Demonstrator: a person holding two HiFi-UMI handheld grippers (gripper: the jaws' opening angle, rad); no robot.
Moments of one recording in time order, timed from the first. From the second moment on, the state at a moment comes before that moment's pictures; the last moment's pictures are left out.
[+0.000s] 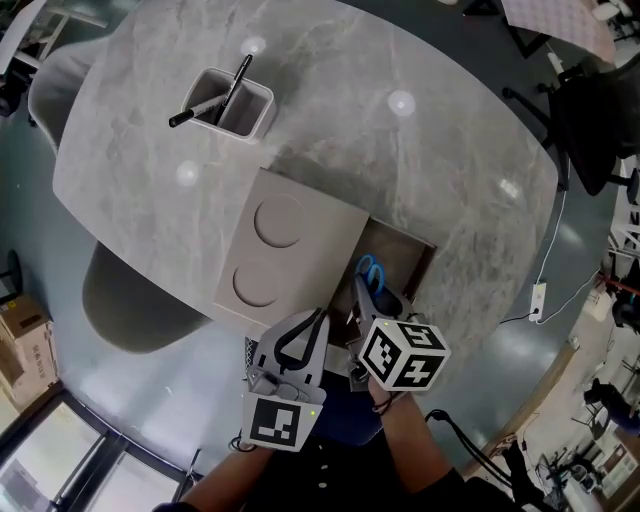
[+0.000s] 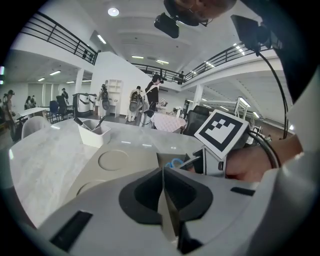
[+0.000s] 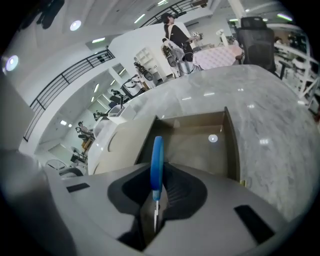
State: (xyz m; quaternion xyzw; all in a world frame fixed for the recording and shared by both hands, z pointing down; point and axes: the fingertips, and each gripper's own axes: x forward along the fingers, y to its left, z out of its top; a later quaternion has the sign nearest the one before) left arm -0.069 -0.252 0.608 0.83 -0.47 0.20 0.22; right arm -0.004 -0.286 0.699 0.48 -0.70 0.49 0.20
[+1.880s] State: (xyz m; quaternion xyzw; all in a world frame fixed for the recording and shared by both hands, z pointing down) left arm -0.044 -0.260 0.608 0.83 -0.46 0.20 0.24; right arm 0.050 -0.301 0.671 0.52 -0.74 0.30 0.32
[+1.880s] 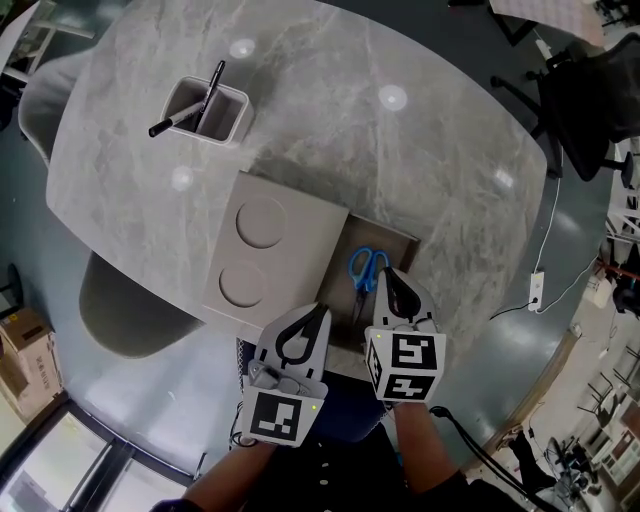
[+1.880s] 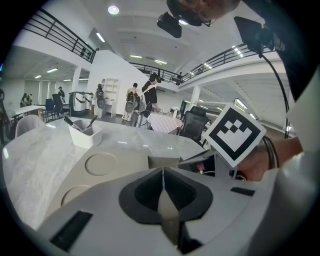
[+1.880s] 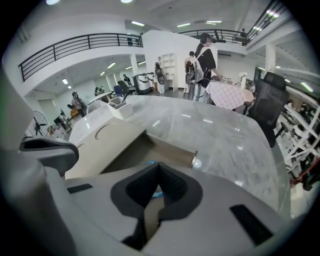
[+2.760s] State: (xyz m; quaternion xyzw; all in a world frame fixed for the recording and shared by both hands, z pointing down) left arm -0.017 -0.223 0.497 0.83 -0.51 0.13 0.17; right arm 0.101 -0.250 0.508 0.57 -0.78 0.19 0.17
